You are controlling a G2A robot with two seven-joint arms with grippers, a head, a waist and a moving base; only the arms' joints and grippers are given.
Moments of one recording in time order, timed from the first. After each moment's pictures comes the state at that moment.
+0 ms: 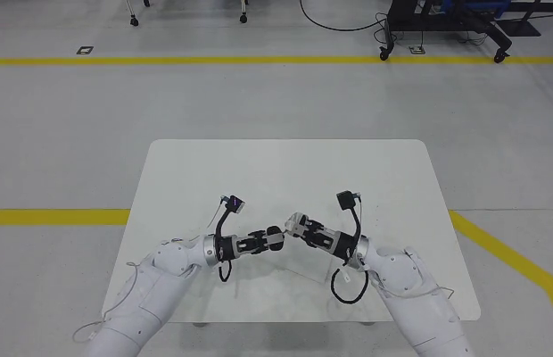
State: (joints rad) left arm 0.88 -1.29 -0.95 -1.00 -0.36 -0.75 -0.99; right arm -1.15 -1.19 1.19 -1.44 -0.03 -0.54 0.70
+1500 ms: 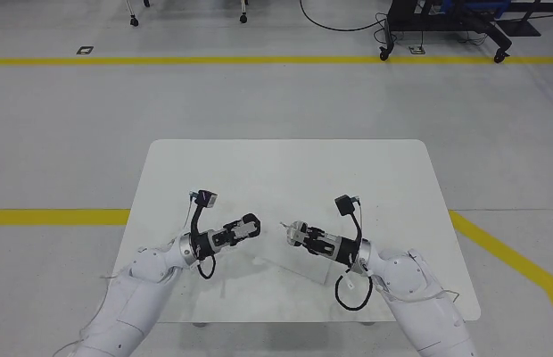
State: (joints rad) left arm 1.02 -1.22 -1.14 -1.18 -0.37 -0.74 -0.94; right arm -1.17 -1.17 1.20 -1.48 -0.03 -0.56 0.75
